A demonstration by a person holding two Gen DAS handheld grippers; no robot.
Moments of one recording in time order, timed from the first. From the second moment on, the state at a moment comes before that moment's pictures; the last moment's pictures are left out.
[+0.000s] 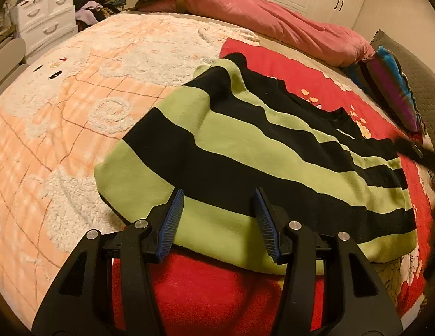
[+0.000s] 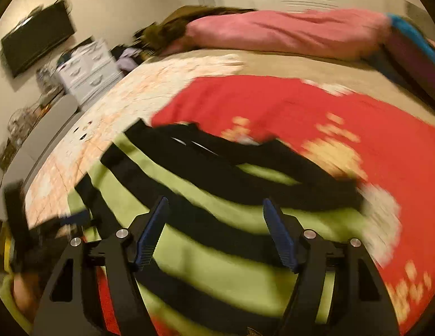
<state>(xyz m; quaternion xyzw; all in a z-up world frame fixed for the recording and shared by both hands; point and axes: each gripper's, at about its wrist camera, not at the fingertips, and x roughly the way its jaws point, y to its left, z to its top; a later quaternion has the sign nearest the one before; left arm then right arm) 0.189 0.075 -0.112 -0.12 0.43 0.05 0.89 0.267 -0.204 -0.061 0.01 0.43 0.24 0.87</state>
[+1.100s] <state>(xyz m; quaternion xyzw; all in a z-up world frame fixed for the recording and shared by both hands) 0.187 0.066 -0.109 -0.07 0.42 0.08 0.90 0.180 -0.323 -0.103 0.08 0.52 0.18 0.83</state>
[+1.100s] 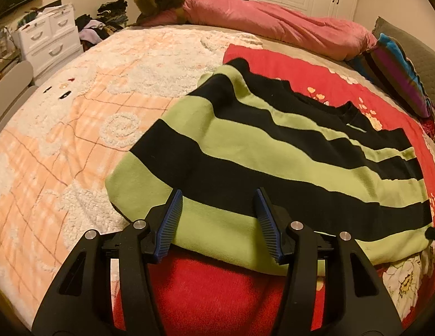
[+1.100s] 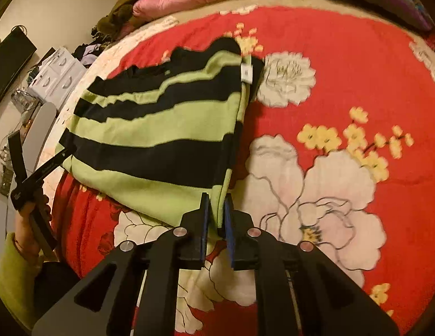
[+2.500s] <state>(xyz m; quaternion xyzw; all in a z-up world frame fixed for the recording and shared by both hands) 0.137 0.106 -0.068 -0.12 0.37 0.16 0.91 0.149 -0.201 -0.018 -0.02 0.40 0.26 0.88</state>
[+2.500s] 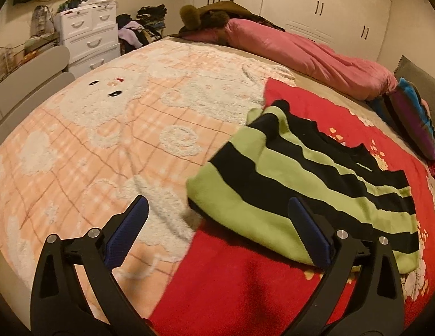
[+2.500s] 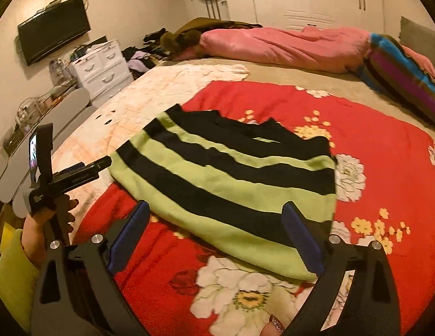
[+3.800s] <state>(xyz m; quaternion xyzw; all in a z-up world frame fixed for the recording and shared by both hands) 0.145 0.229 -0.075 -0.29 0.37 0.17 0.87 0.163 0.032 -0.135 -0.26 0.37 0.30 0.84</state>
